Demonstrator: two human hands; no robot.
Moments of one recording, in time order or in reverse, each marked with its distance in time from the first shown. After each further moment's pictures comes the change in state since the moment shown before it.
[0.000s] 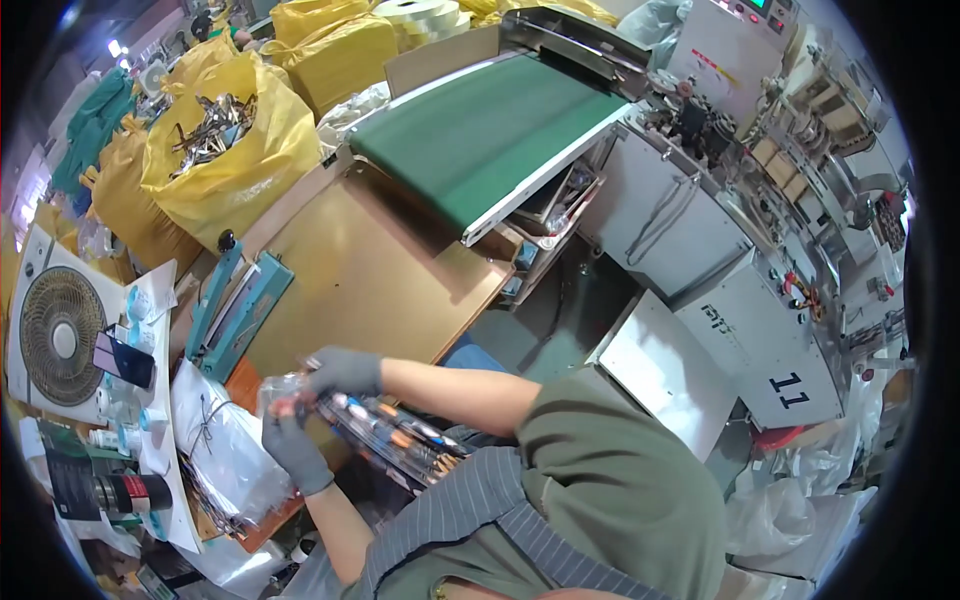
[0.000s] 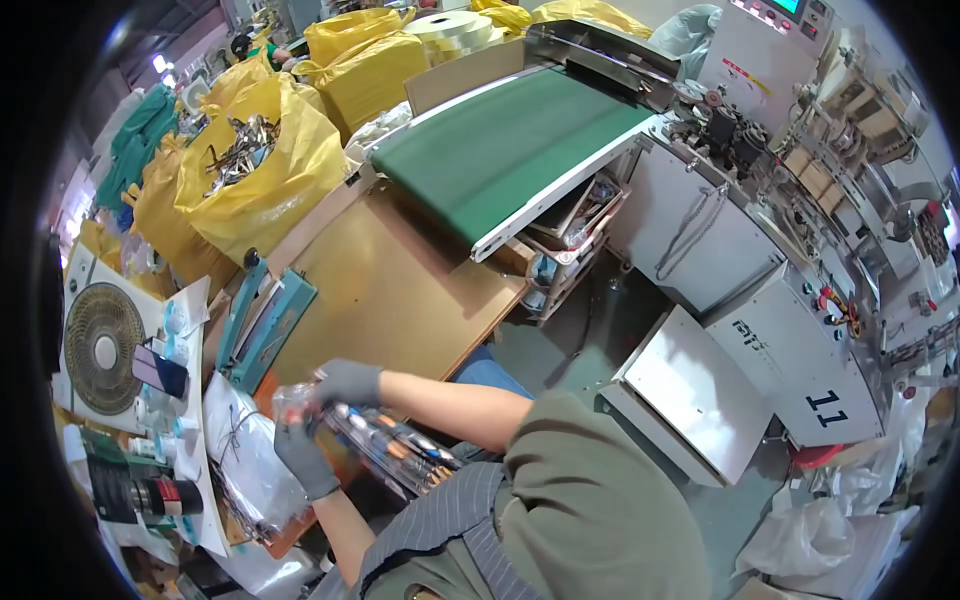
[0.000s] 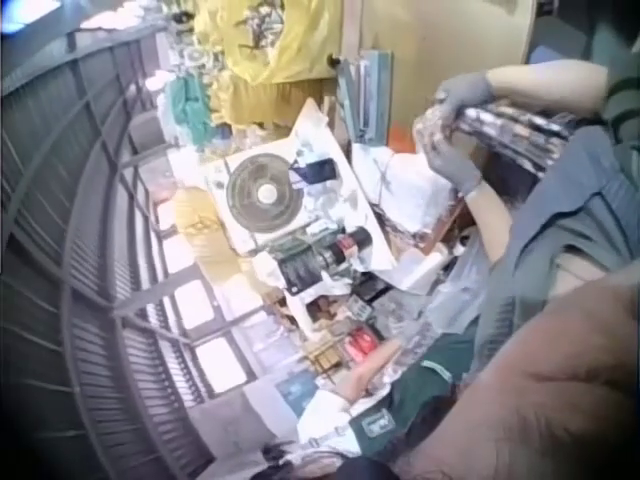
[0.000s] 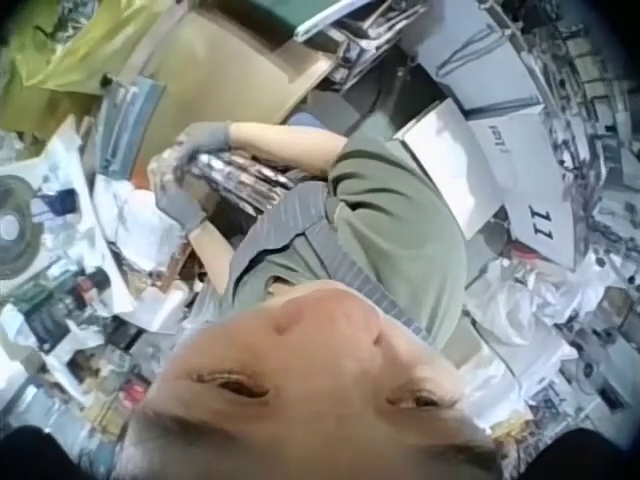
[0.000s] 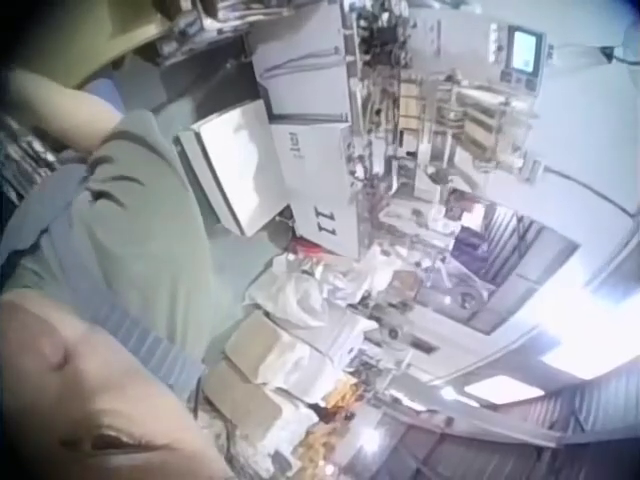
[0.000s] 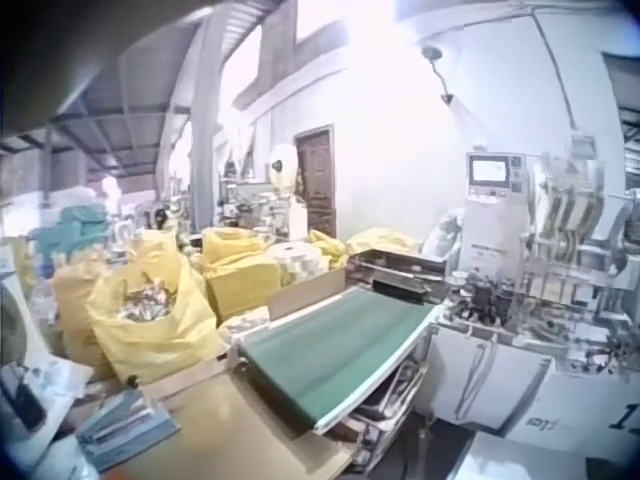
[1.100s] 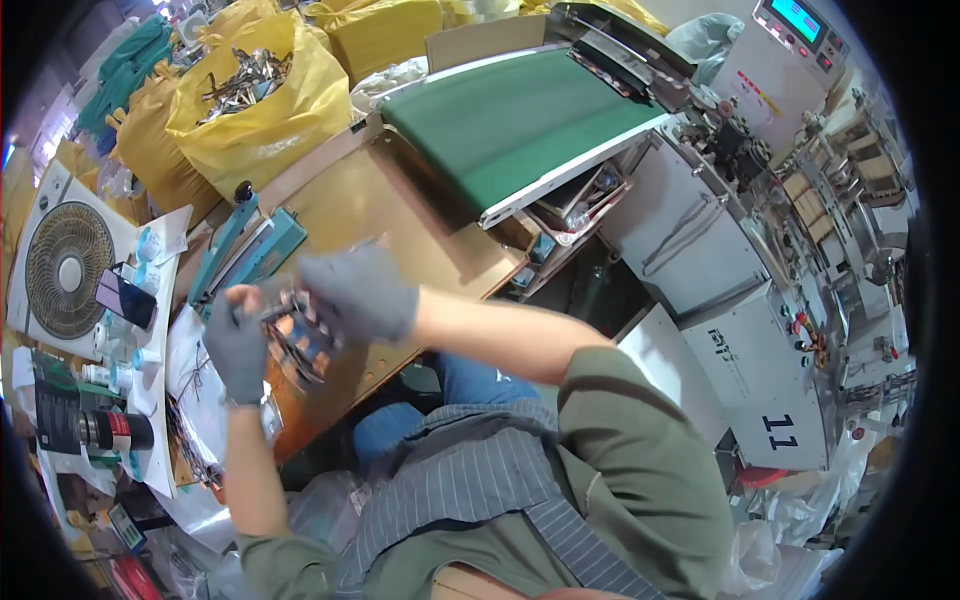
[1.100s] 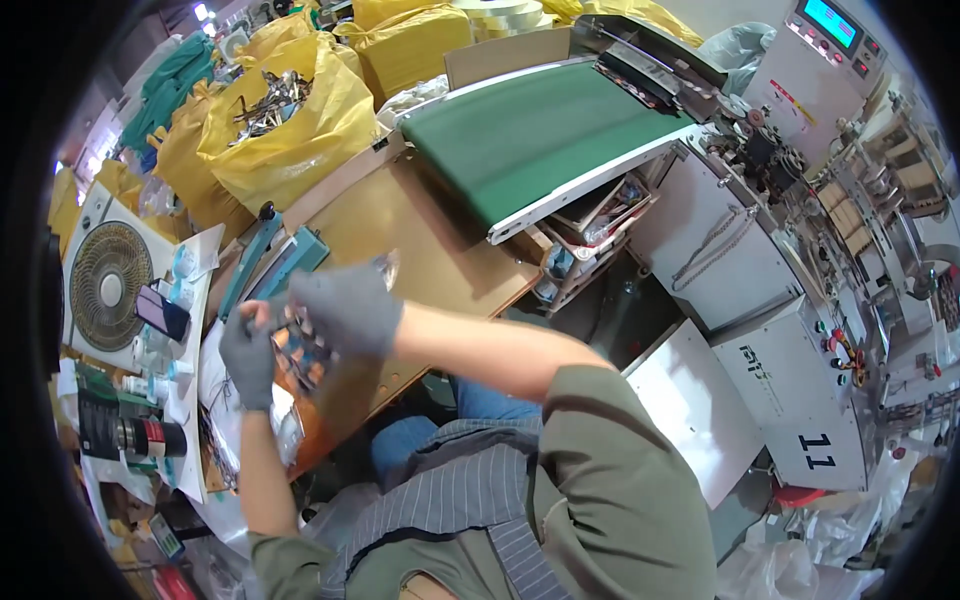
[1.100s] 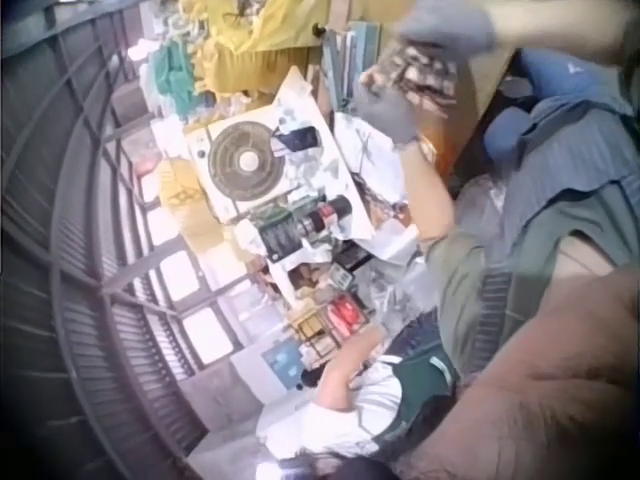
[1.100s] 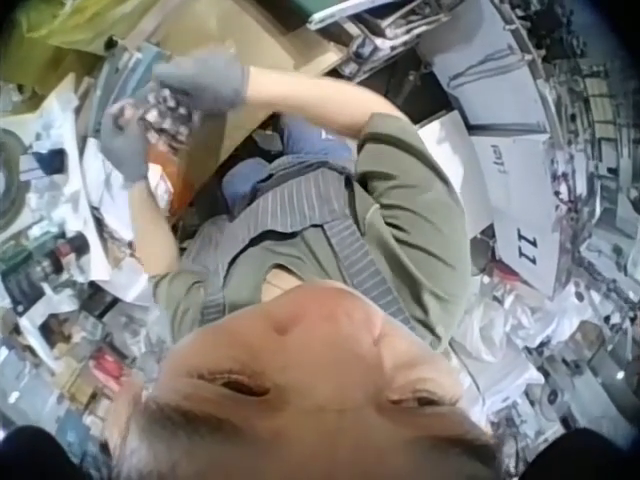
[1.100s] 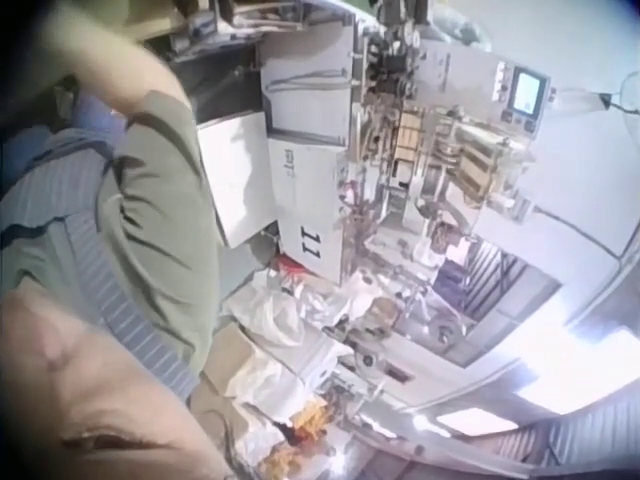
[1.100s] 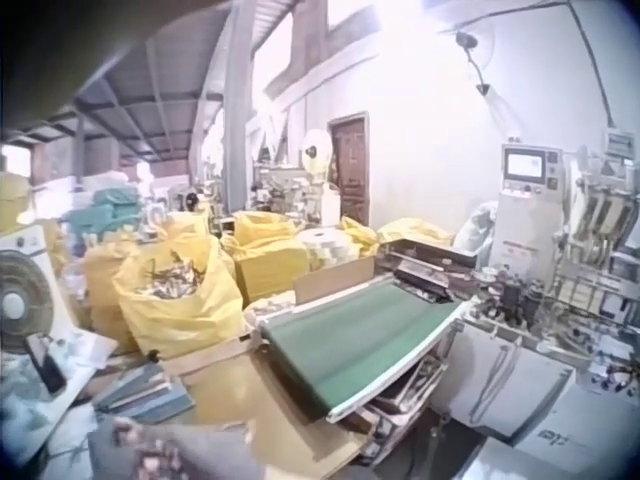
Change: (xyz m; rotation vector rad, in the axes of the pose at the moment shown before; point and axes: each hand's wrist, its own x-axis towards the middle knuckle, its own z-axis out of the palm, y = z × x) left_hand 0.067 0.083 0.014 0.384 -0.107 0.201; right_hand -0.059 -0.101 -0.022 -1.084 0.473 -0.656
